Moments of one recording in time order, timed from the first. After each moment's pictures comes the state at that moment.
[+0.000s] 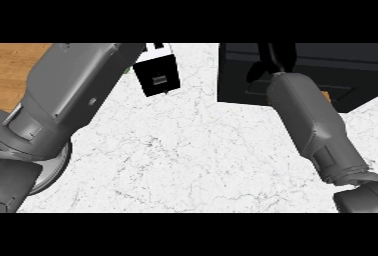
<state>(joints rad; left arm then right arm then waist) -1.39 0.25 -0.31 -0.63 0.53 0.52 0.17 -1.09 -0.19 -0.05 -0.40 1.08 -0.65 -0.07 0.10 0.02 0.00</state>
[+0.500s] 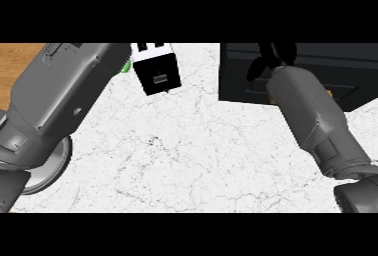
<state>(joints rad) -1.29 0.31 -0.32 -0.77 0.53 0.50 0.21 -1.15 -0.19 -0.12 -0.32 1.01 -0.61 -0.20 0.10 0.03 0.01</state>
